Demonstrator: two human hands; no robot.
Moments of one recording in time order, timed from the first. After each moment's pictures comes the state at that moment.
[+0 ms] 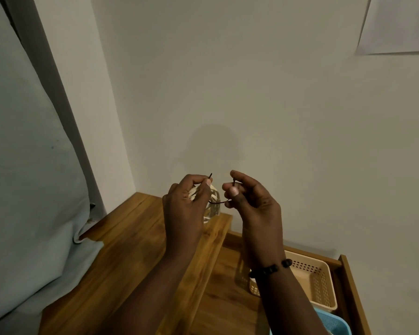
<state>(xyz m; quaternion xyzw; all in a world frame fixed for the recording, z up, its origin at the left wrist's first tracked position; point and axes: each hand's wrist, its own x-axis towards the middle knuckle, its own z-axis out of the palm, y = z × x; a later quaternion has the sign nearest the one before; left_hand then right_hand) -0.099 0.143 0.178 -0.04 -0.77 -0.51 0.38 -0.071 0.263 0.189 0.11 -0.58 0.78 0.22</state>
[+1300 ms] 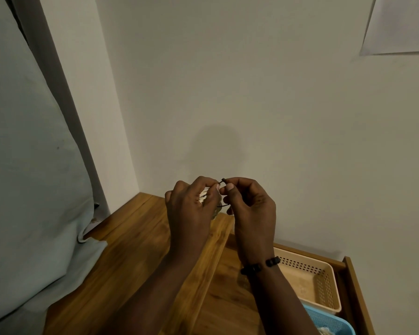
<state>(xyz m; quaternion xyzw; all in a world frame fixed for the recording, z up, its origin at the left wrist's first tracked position) -0.089 0.145 0.184 -0.06 -0.82 -0.39 0.42 -0.079 0.245 0.186 0.09 -0.62 0.72 0.30</state>
